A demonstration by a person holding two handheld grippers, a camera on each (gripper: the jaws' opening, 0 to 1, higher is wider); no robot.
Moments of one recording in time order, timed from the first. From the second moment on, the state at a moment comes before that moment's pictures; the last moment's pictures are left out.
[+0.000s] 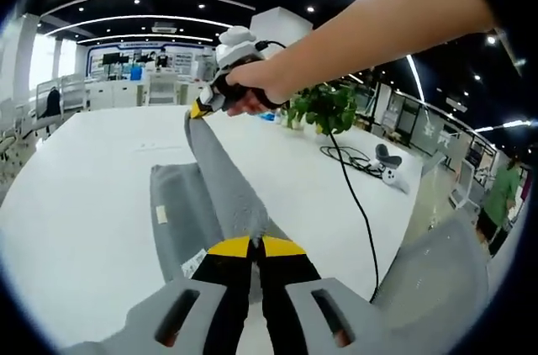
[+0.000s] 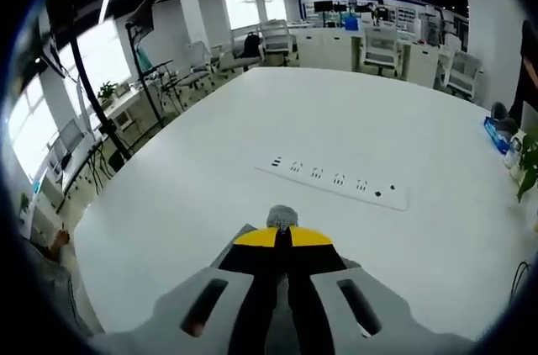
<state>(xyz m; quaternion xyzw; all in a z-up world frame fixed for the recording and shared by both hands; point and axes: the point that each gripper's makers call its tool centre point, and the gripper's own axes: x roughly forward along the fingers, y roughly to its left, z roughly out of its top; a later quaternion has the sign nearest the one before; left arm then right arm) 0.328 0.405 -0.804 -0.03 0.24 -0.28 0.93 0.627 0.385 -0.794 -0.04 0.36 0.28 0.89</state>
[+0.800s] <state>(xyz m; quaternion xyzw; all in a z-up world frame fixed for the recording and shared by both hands) 0.322 0.444 -0.861 -0.02 0.32 -0.27 0.91 0.630 0.434 -0.839 -0.06 0.38 0.30 0.87</state>
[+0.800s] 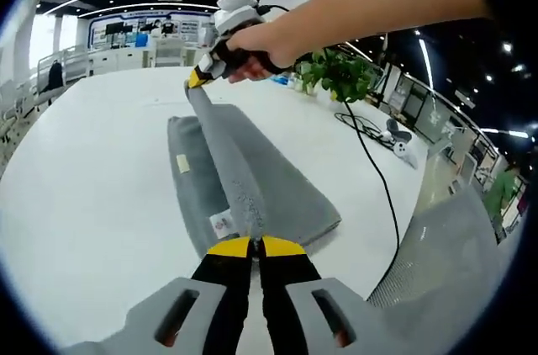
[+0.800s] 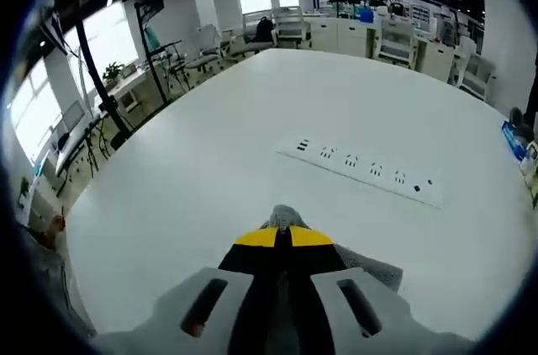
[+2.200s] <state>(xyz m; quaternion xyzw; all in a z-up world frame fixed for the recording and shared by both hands) 0.327 0.482 -0.863 -0.06 0.32 -0.22 0.92 0.648 0.442 -0.849 -0.08 0.33 0.29 0.90</state>
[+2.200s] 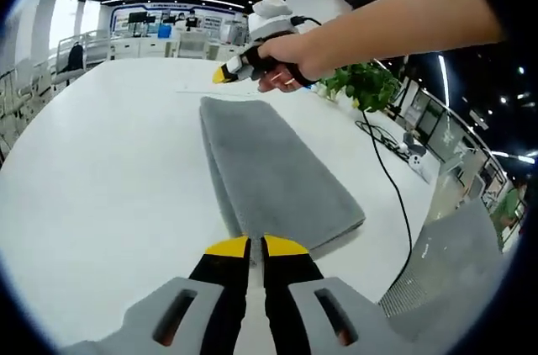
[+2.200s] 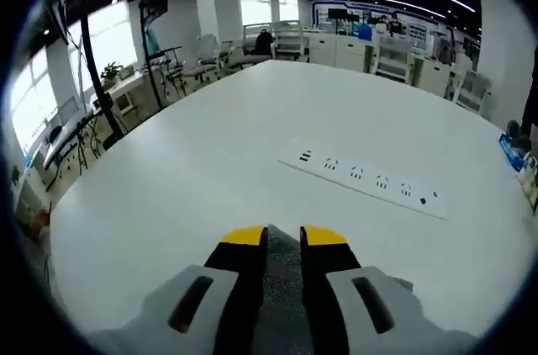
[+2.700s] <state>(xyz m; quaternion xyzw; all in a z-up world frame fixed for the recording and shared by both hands) 0.350 0.478 -0.850 -0.03 0.31 -0.23 0.92 0.635 0.404 -0.806 -0.08 0.30 0.31 0.90</state>
